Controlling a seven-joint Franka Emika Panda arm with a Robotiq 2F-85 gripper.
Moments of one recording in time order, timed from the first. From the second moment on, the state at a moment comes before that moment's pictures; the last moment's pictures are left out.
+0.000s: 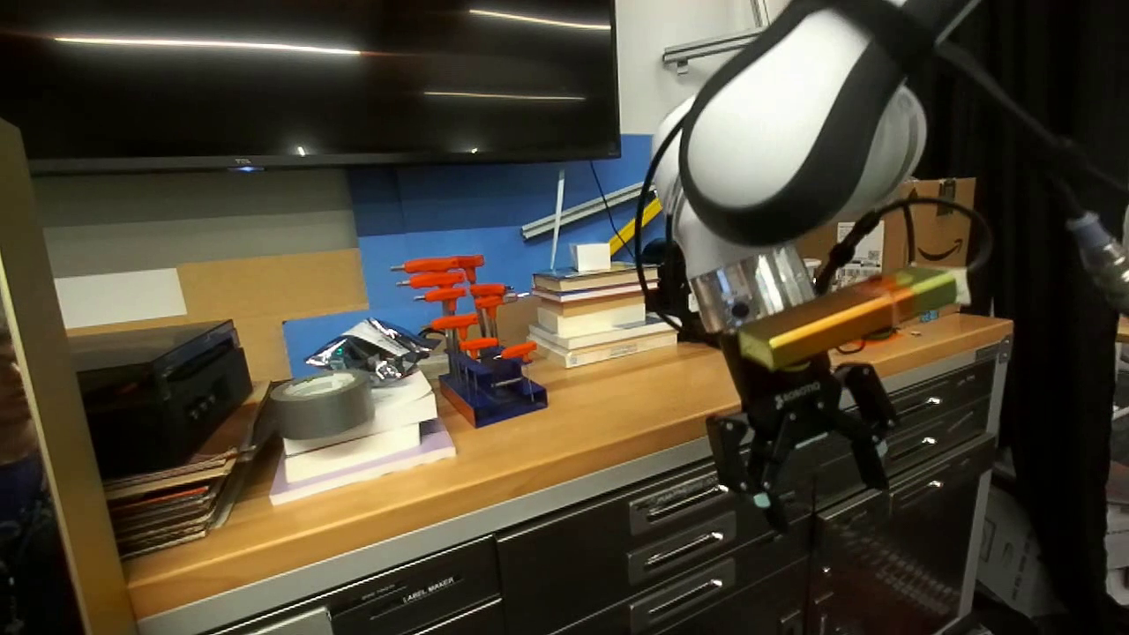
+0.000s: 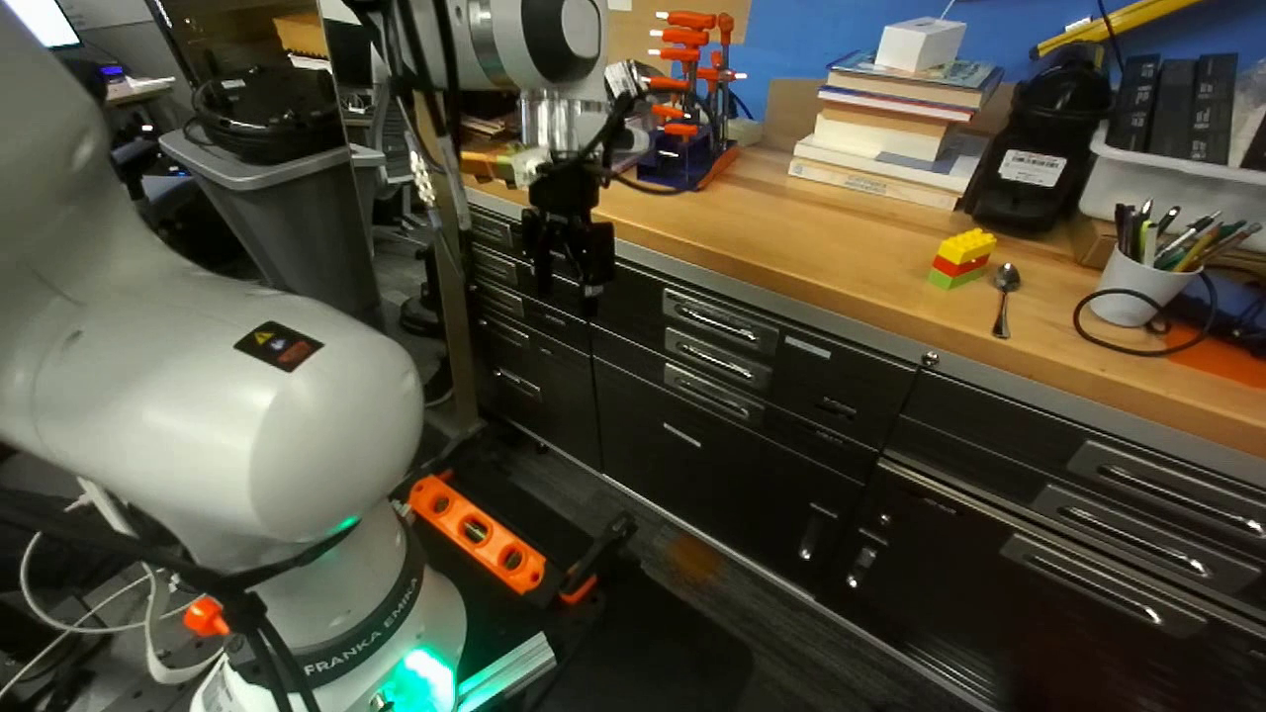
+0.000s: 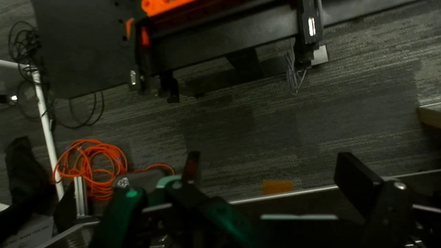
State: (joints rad) arm 0.31 -0.22 -0.04 -2.59 -0.13 2.04 0.54
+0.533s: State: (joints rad) arm 0.20 -0.65 0.10 -2.49 -0.05 1.54 0.42
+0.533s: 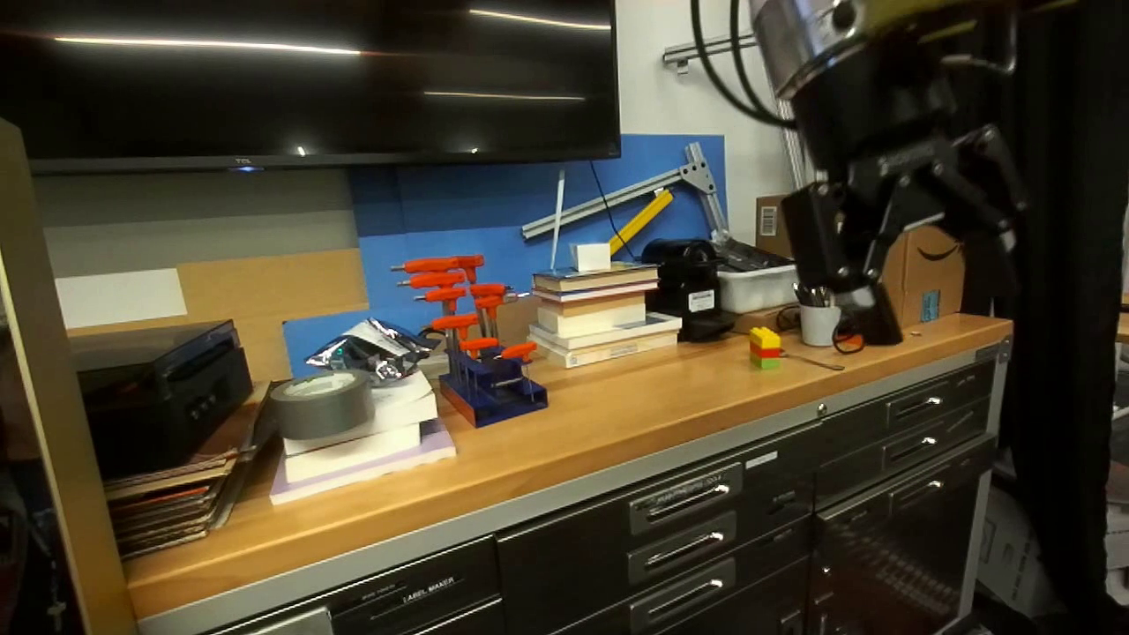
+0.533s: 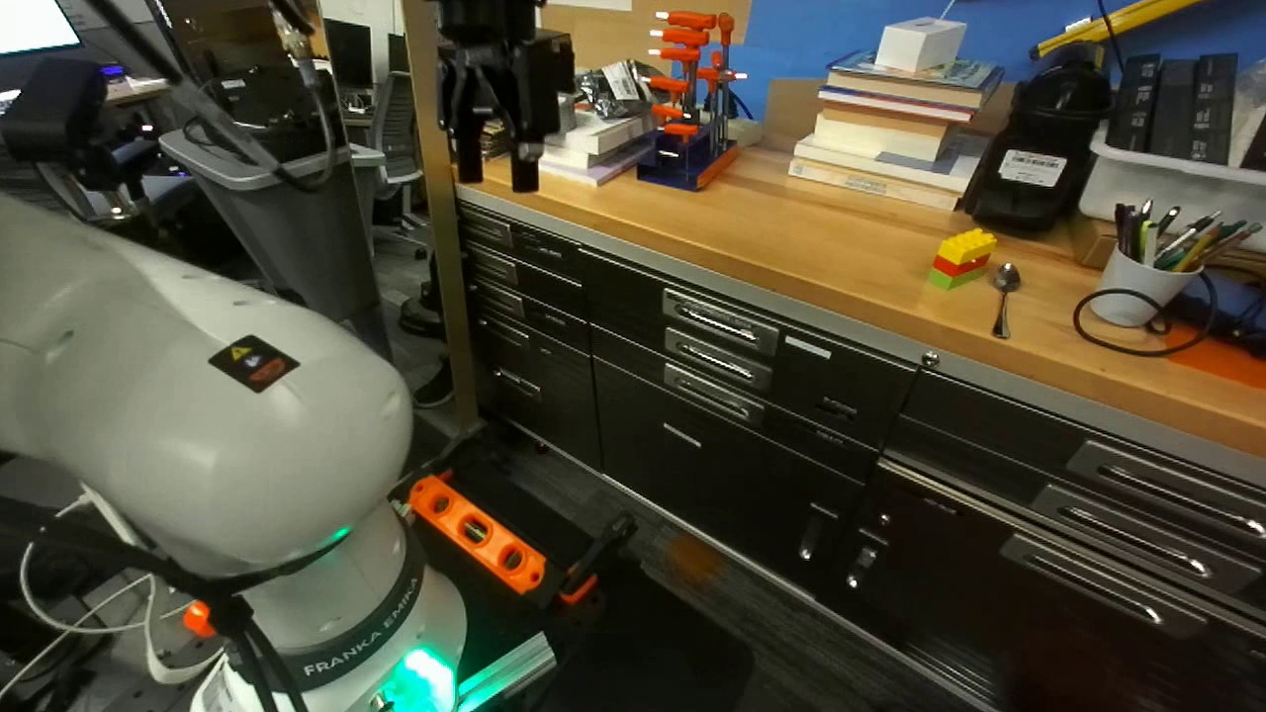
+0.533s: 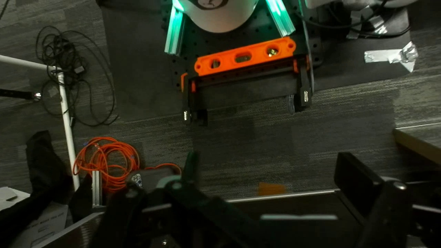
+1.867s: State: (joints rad) arm 0.12 -1.33 -0.04 -2.72 -0.08 1.36 0.00
